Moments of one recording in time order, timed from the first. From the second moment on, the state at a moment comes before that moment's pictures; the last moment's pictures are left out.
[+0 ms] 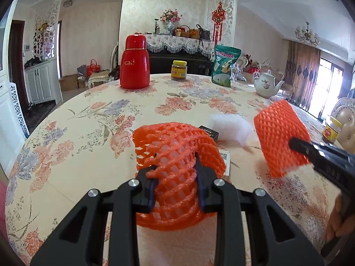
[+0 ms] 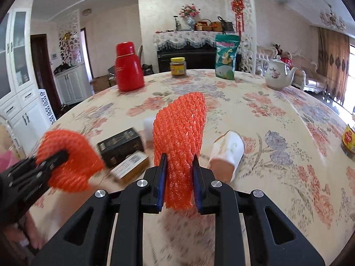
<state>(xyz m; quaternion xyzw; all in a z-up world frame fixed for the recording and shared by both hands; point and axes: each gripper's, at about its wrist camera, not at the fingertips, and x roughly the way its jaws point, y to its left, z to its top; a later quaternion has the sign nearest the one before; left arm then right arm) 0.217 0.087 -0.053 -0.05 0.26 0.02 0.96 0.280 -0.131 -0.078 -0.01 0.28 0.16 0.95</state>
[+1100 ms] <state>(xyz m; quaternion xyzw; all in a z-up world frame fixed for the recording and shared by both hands) 0.100 0.067 -0.024 0.01 0.19 0.01 0.98 0.174 -0.122 -0.056 0.02 0.25 0.24 0.94</state>
